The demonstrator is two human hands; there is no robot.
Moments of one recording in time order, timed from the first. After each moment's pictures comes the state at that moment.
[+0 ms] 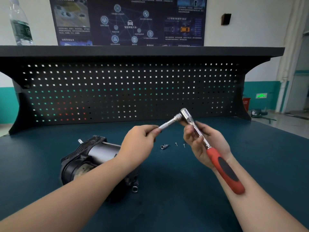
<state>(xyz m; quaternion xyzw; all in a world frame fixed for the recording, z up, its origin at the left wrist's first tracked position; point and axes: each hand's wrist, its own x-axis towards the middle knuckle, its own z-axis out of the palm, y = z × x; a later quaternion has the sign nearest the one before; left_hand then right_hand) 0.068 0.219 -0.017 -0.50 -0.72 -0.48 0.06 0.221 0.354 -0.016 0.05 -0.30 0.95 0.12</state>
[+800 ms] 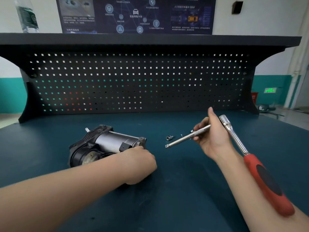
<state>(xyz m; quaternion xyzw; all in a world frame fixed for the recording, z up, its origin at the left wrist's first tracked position) 0.075 0.184 -0.035 -0.67 -0.66 0.32 0.13 0.193 0.355 -0.034 -0.17 -0.44 0.75 0.47</state>
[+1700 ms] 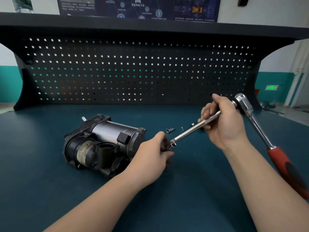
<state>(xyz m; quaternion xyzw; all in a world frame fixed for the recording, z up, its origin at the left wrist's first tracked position) 0.095 0.202 -0.082 -0.48 -0.72 -0.50 -0.10 0.204 0.342 -0.017 -0.06 -0.51 0.69 0.50</state>
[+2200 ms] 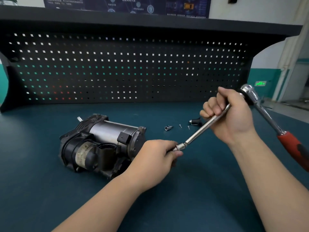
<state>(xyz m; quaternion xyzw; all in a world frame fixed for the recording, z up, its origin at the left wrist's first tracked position) 0.100 0.189 -0.072 -0.60 -0.69 -0.40 -0.03 0.212 0.335 -0.005 -0.03 -0.47 0.74 0.48</state>
